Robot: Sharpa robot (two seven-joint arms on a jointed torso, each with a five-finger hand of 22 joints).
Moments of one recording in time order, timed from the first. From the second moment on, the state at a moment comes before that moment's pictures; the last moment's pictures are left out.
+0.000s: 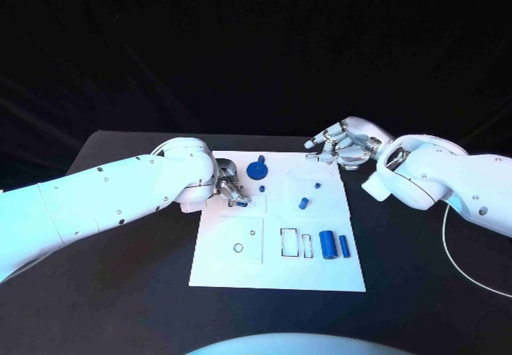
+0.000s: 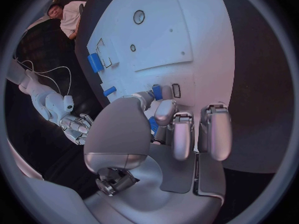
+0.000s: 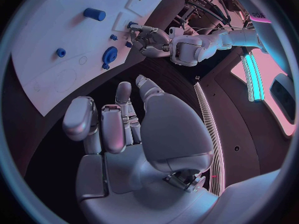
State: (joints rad) left arm 1.28 -0.58 -0.02 1.38 -1.13 0.23 -0.65; left_hand 1.28 -0.12 0.48 0.26 0.14 0.87 0.05 0.68 0.65 1.32 -0.02 1.21 1.12 1.47 -0.08 1.57 1.31 0.05 1.46 0.03 1.48 1.31; right arm 1.27 -0.93 -0.01 1.56 -0.88 -0.27 0.02; right_hand 1.31 -0.08 0.13 0.11 0.29 0.97 0.14 0.08 0.07 1.16 0.05 0.74 0.85 1.47 -0.03 1.34 1.23 0.10 1.31 0.08 1.32 1.02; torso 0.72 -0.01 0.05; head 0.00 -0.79
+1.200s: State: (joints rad) left arm 1.28 -0.52 -0.02 1.29 -1.11 0.27 -0.66; left_hand 1.04 -0.10 0.55 0.21 0.13 0.92 0.02 0.71 0.71 1.35 -0.04 1.25 1.16 1.47 -0.09 1.57 1.31 0.05 1.47 0.02 1.49 1.31; right arm 1.27 -0.93 -0.01 1.57 -0.88 -0.26 0.02; right_hand 1.31 -0.08 0.13 0.11 0.29 0.97 0.14 0.08 0.07 1.16 0.05 0.73 0.85 1.47 -0.03 1.34 1.22 0.10 1.30 0.08 1.31 1.01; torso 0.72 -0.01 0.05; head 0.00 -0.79
